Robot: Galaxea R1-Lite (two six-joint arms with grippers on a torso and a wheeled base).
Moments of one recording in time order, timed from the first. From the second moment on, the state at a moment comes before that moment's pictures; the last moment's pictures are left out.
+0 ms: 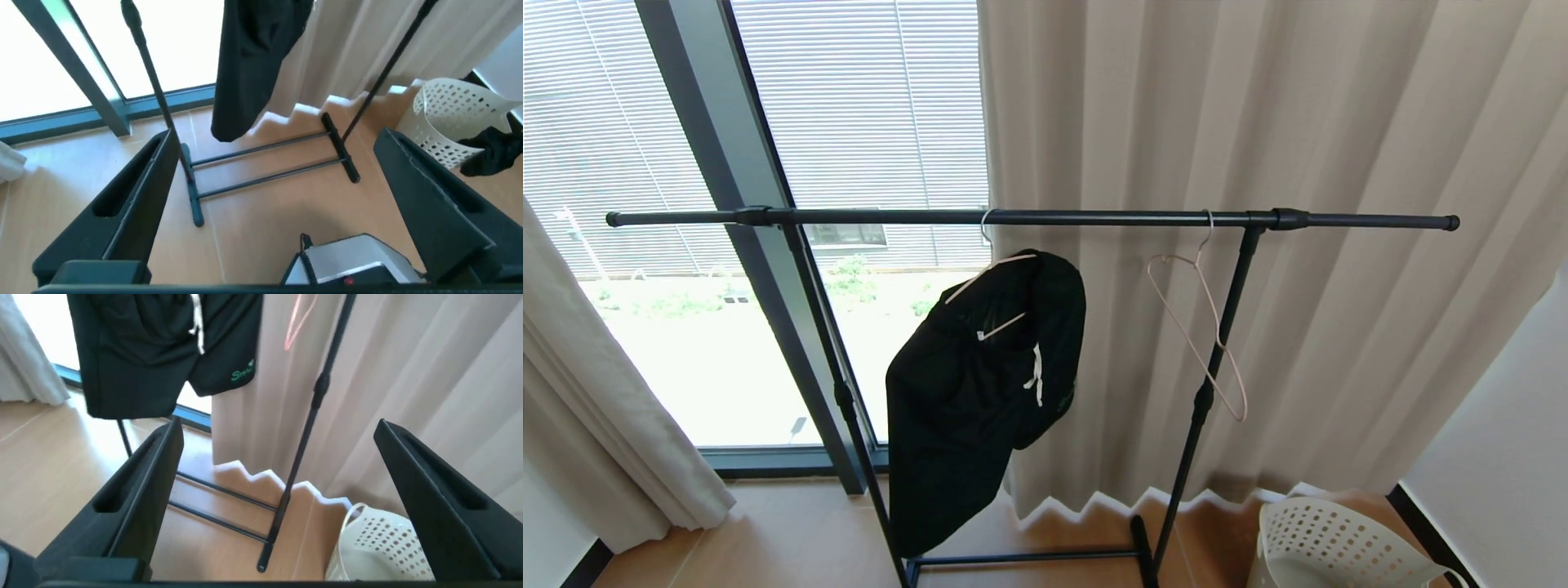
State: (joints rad) left arm -0.41 0.51 0.00 -0.16 0.16 -0.07; right arm 0.47 0.25 0.00 -0.10 -0.16 -0.03
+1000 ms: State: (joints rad) left arm 0.00 0.01 0.00 -0.05 -0.07 0.10; right arm 0.15 0.12 0.00 -0.10 -0.17 -0.04
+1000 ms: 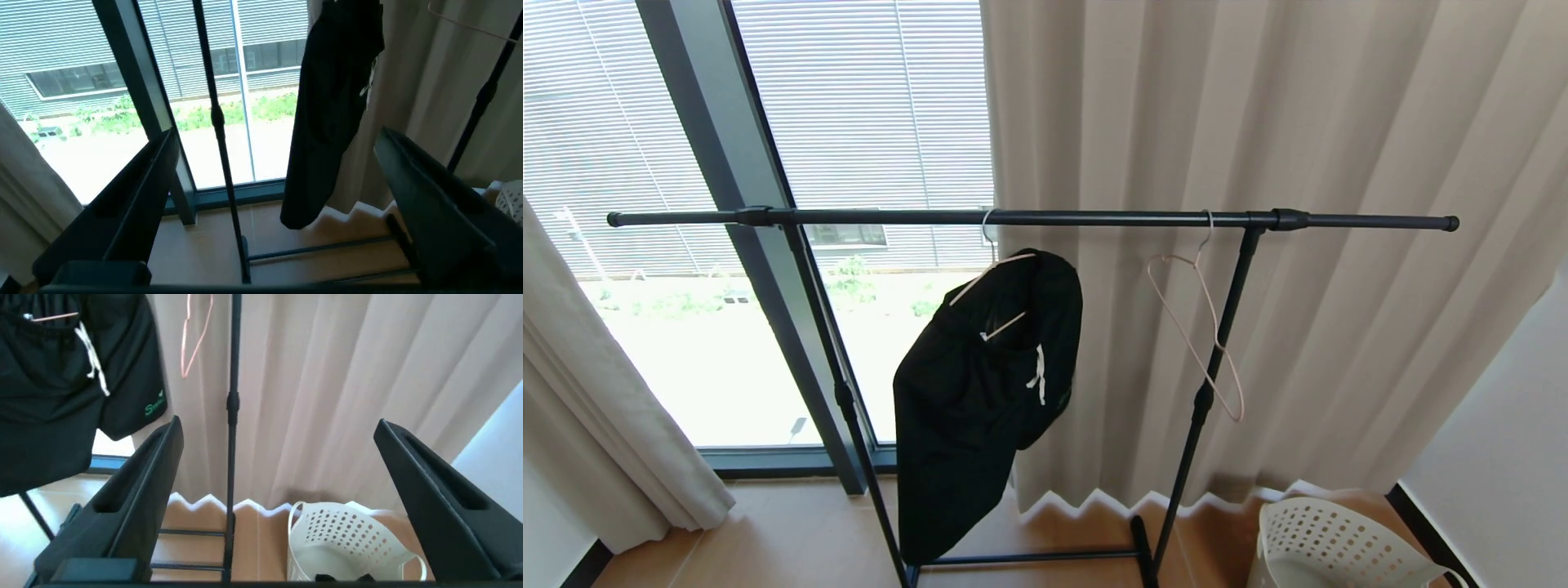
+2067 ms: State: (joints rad) left arm 0.00 0.00 0.00 -0.06 0.01 0.04; right arm 0.01 0.01 0.00 -0.11 -0.03 -0.03
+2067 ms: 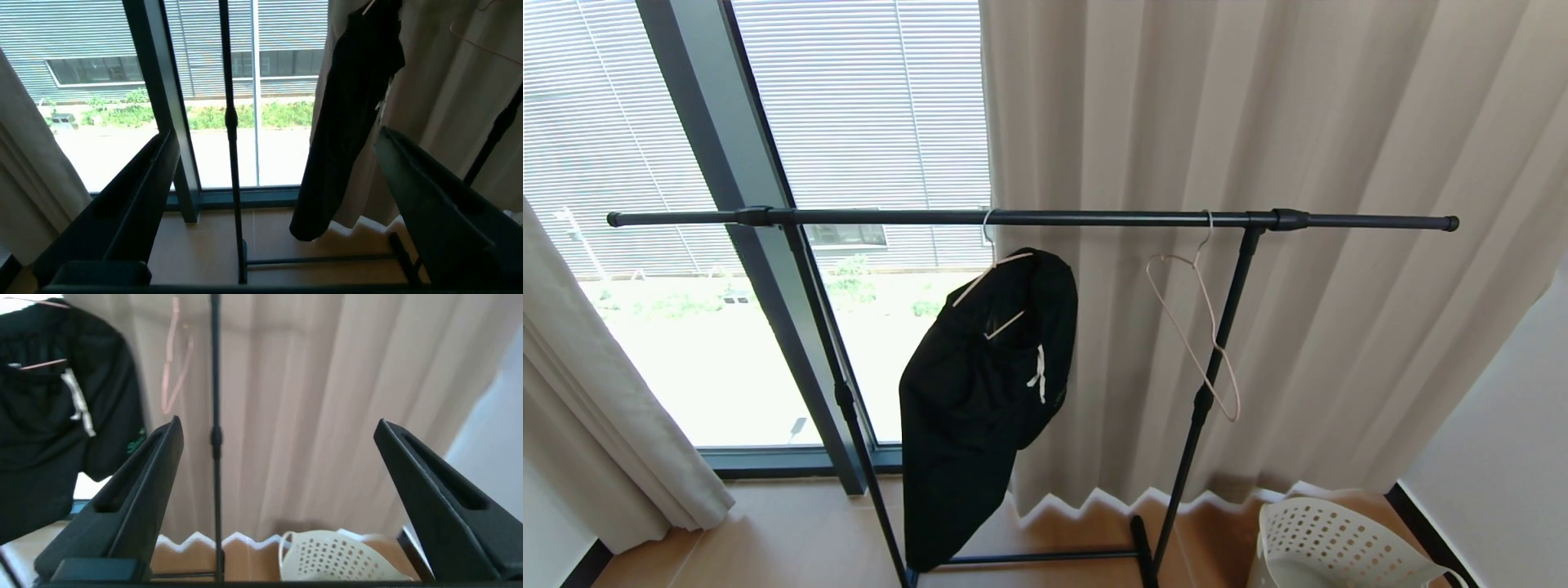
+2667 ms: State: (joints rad) left arm 0.00 0.00 0.00 -0.06 0.00 0.03; right arm 0.01 0.01 0.00 -0.12 -0.04 -0.02
